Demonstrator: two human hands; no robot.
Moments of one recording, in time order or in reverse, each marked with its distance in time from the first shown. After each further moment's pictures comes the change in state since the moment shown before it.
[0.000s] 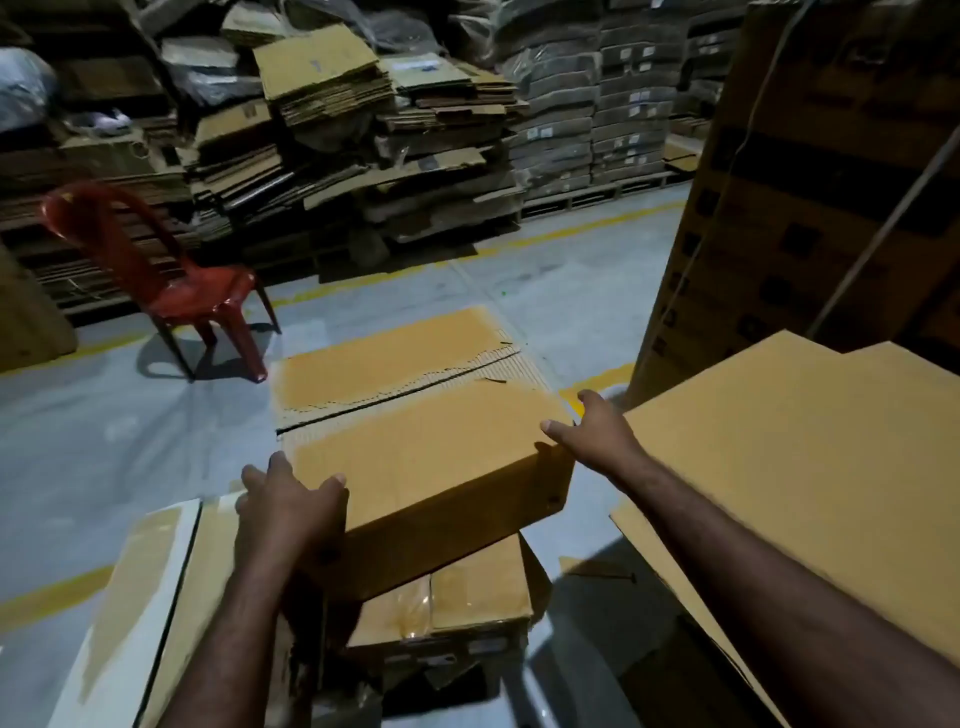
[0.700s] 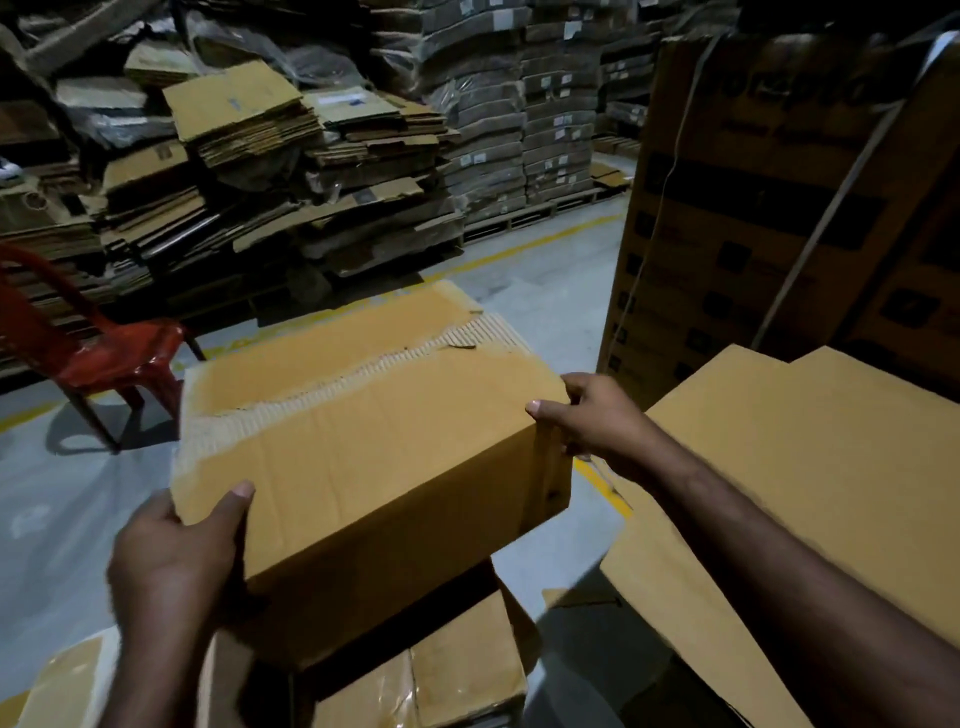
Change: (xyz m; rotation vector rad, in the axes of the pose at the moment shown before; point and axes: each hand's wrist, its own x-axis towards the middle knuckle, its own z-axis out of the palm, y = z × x) left_hand 0.035 0.049 -0.050 -0.424 0.178 -0.054; right_hand 0.000 -0.061 -0.078 0.319 0.015 -0.088
